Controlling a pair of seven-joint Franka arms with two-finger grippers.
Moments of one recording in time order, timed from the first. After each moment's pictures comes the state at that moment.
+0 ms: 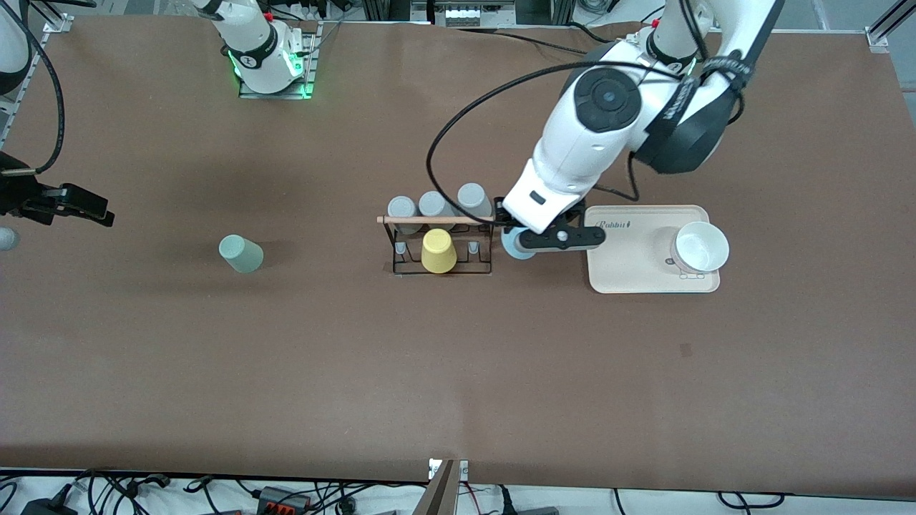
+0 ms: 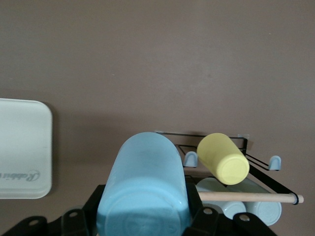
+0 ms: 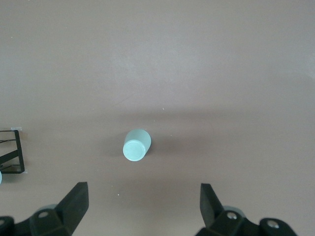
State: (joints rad) left arm -0.30 0.46 -0.38 -1.41 0.04 1.91 -0.77; right arm -0.02 0.18 -0.04 -1.48 0.01 1.63 -0.04
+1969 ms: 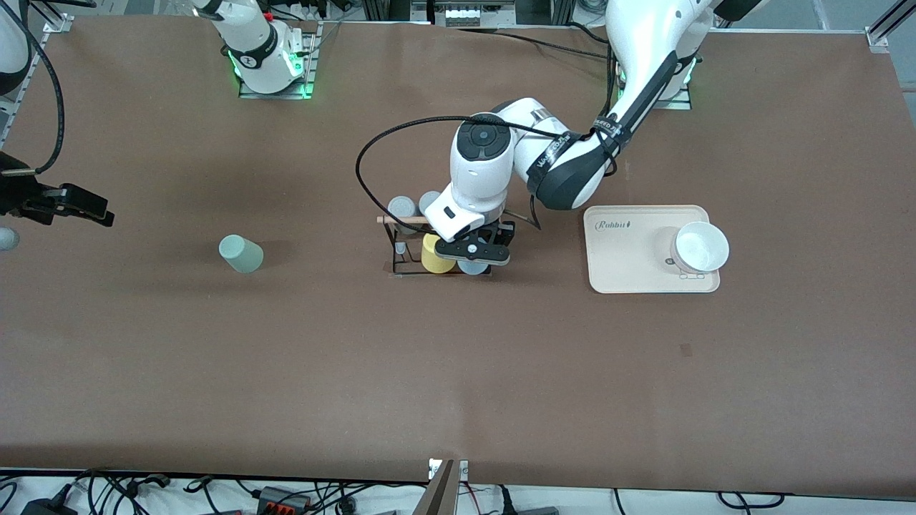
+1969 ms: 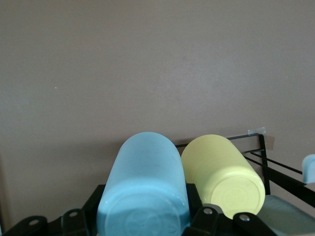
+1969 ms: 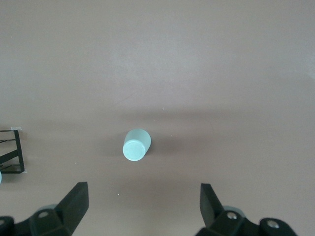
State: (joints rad) left arm -0.44 0.67 -0.38 -1.39 0.28 2.07 -0.75; right arm -0.02 0.18 -0.04 -1.48 0.01 1.63 -0.04
